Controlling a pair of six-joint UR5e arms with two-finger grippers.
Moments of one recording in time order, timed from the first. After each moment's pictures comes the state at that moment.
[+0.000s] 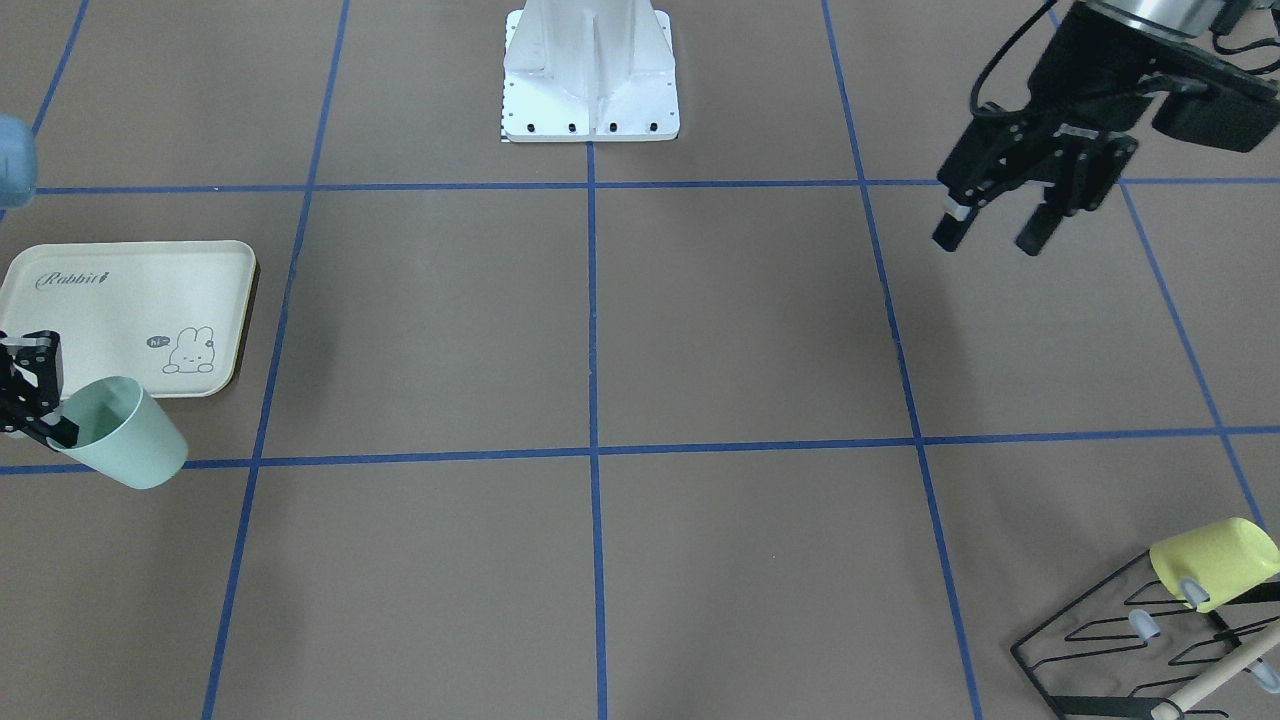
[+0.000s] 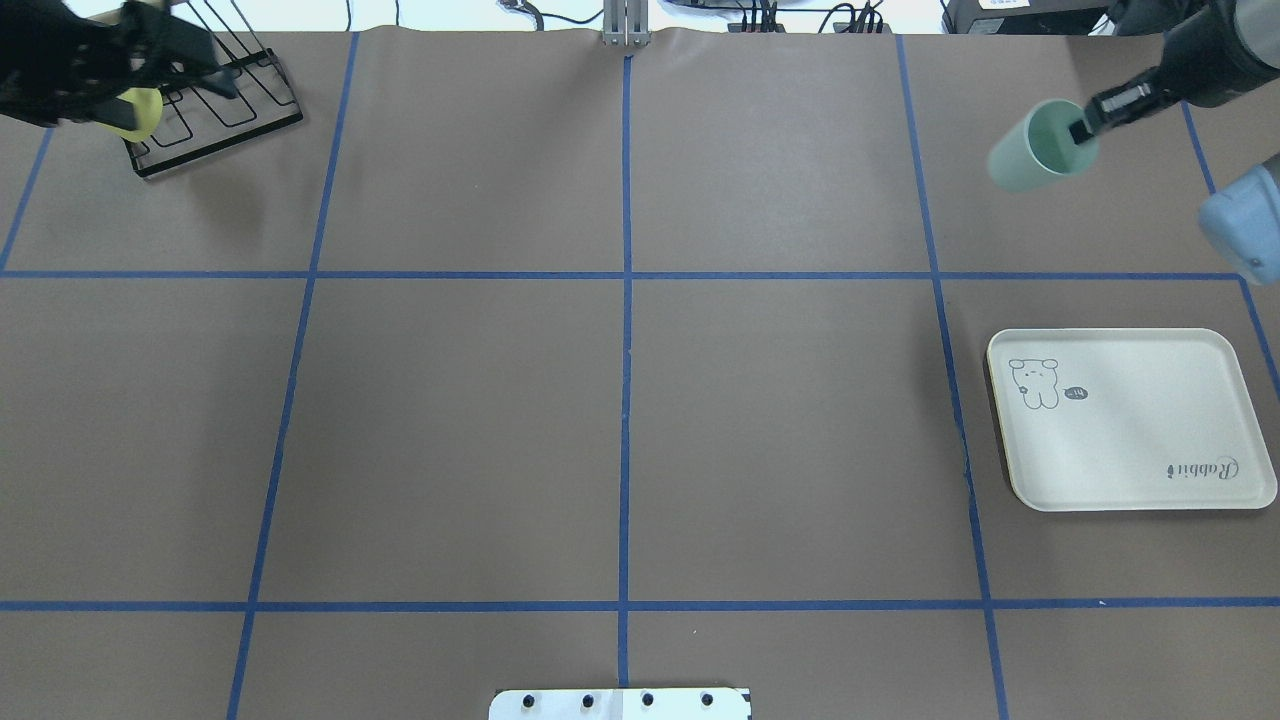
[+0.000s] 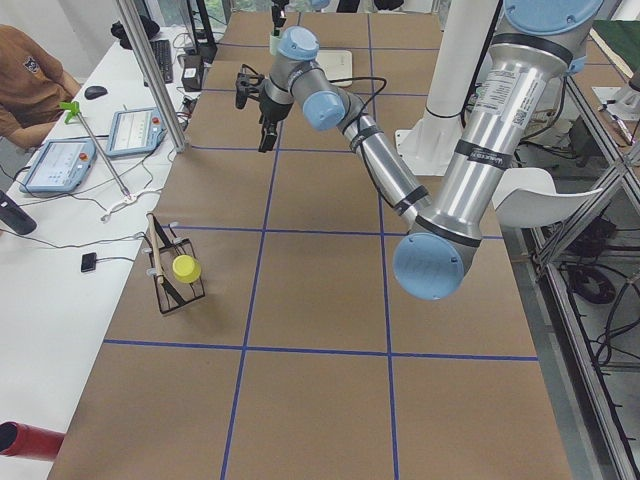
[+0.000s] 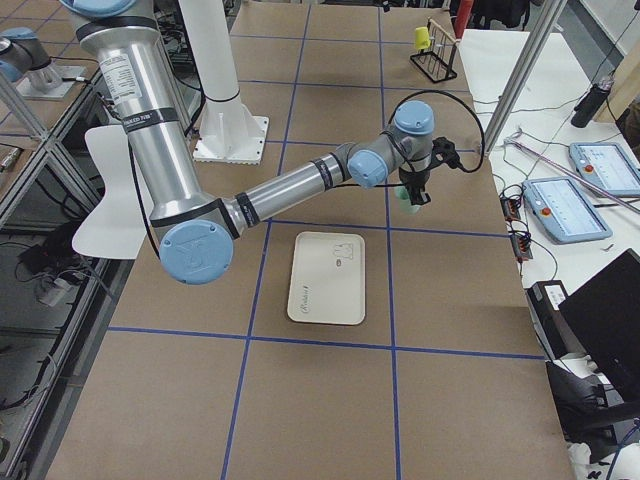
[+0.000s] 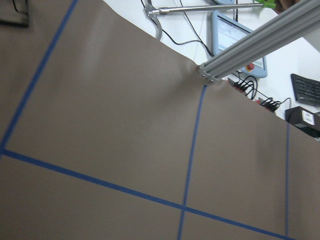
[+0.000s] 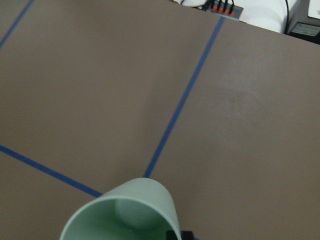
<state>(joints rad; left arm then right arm) -1.14 -1.88 -2.11 -1.61 -2.09 -0.91 1.22 -1.28 1.75 -1.51 2.23 0.18</state>
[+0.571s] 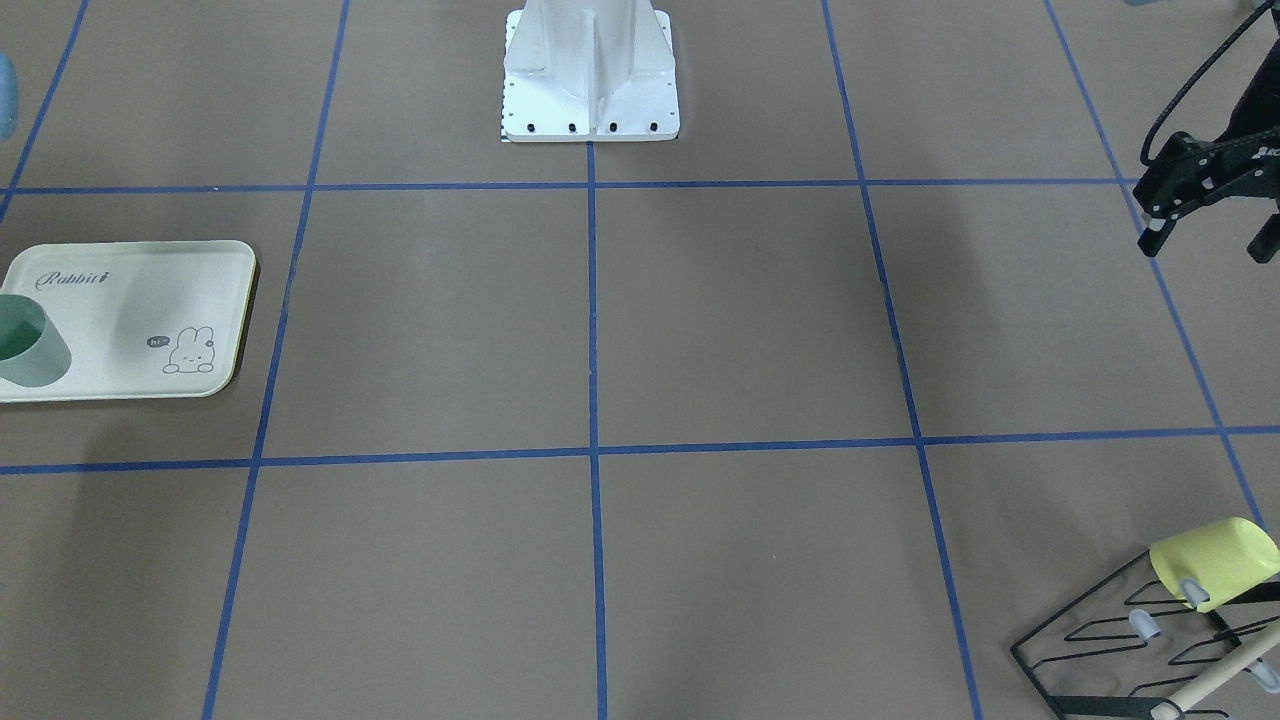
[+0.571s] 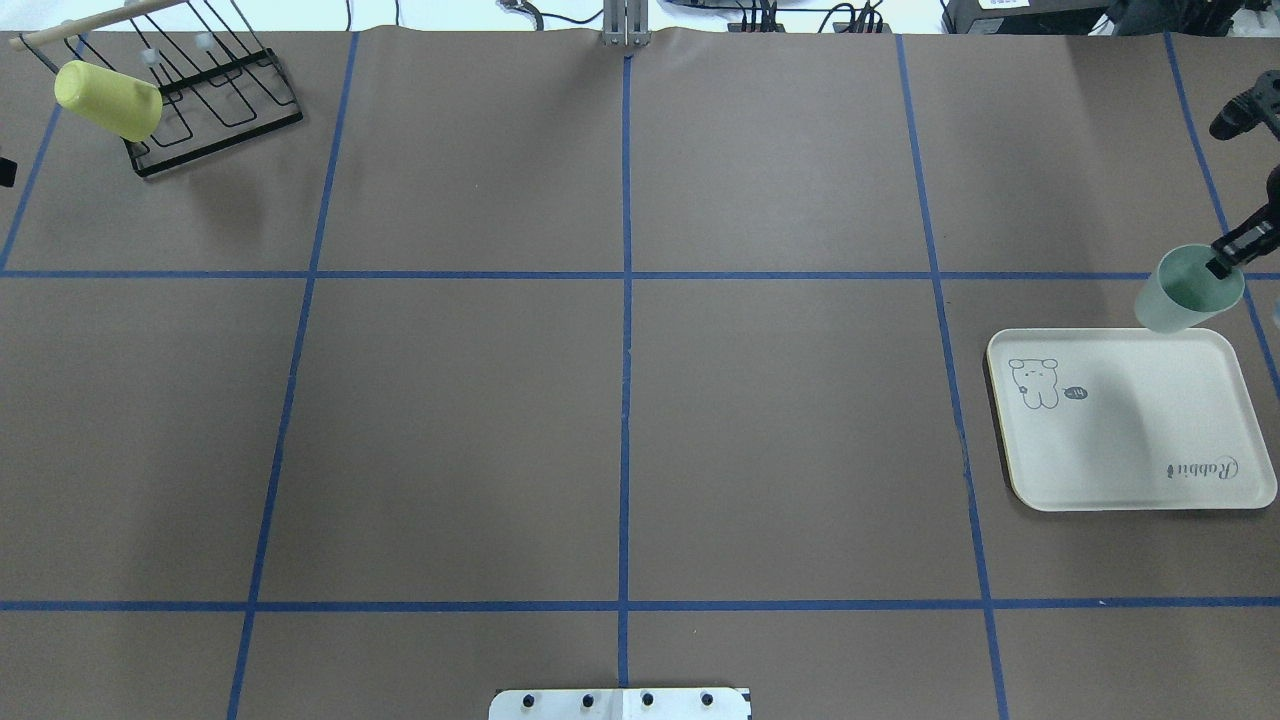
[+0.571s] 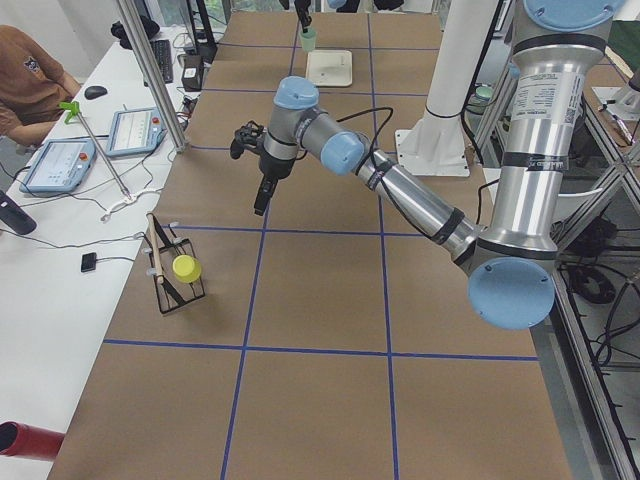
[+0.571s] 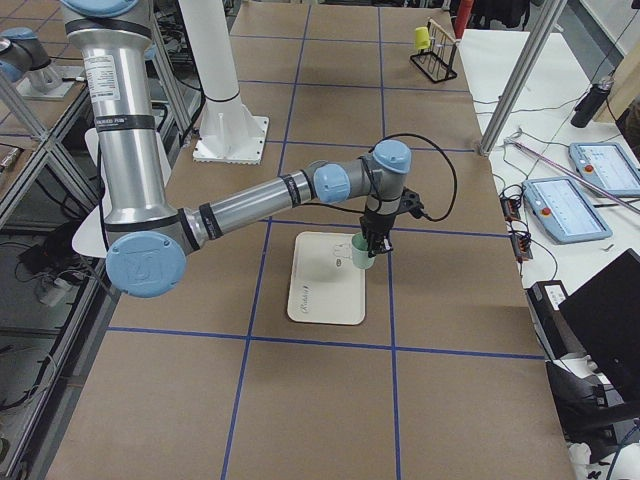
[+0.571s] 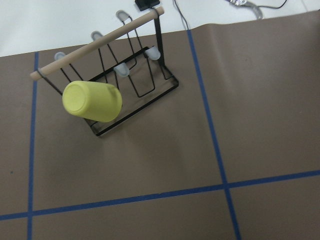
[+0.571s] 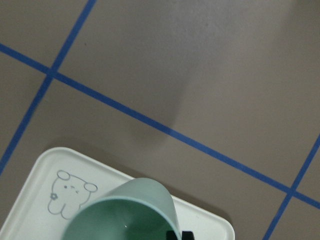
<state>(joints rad) -1.25 -1.65 -2.10 -1.59 -2.10 -0.47 1.21 -1.48 1.83 -1.67 2.19 -0.04</state>
